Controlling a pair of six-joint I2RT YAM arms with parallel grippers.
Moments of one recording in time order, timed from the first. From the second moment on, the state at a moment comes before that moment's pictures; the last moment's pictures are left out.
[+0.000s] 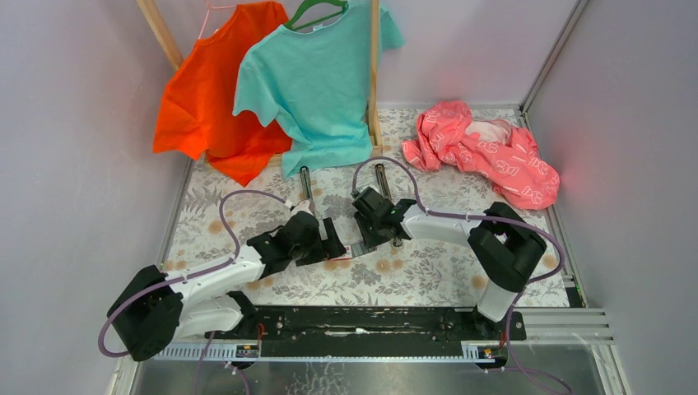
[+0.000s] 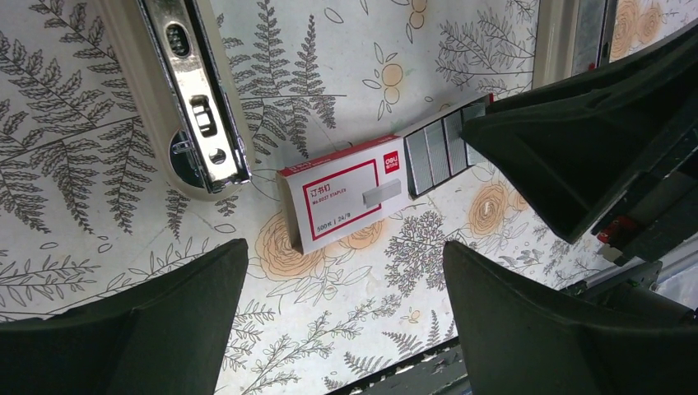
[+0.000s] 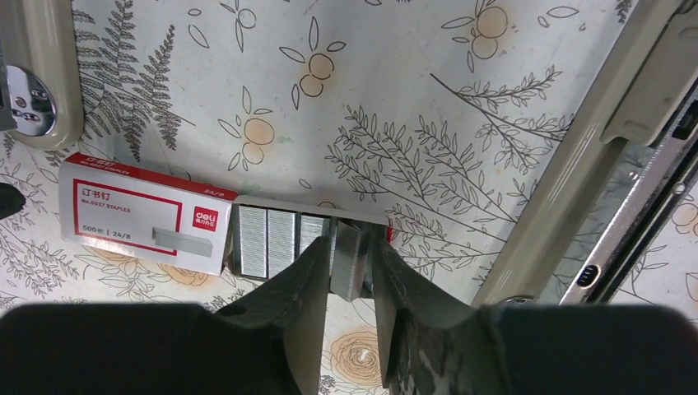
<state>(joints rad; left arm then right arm) -0.79 1.13 0.49 -0.21 -0.04 -0.94 0.89 1.73 1.01 -0.38 0.08 0.45</state>
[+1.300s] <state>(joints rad) -0.81 1.07 0.47 -0.19 -0.08 -0.97 0.89 1.65 1.00 -0.38 0.07 0.45</state>
